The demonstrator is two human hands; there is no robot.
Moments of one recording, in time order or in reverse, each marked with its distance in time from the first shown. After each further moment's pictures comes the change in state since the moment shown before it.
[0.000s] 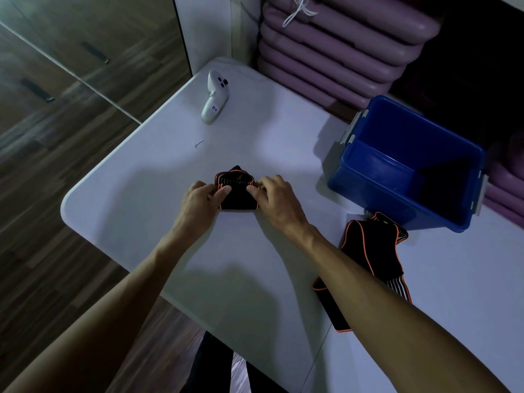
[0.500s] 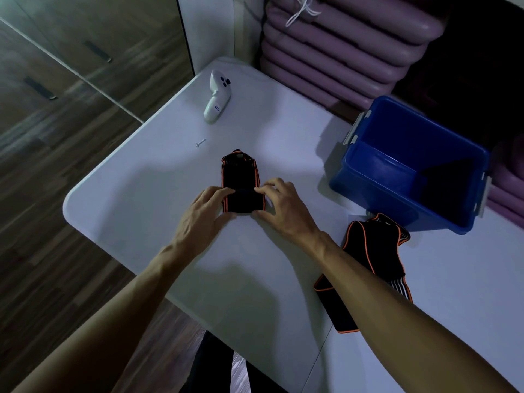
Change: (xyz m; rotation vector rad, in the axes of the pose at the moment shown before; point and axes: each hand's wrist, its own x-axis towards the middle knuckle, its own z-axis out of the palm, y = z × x) left_hand -0.023 -0.018 0.003 0.145 0.014 0.475; right_hand -0.018 0.015 -0.009 -0.103 -0.022 -0.254
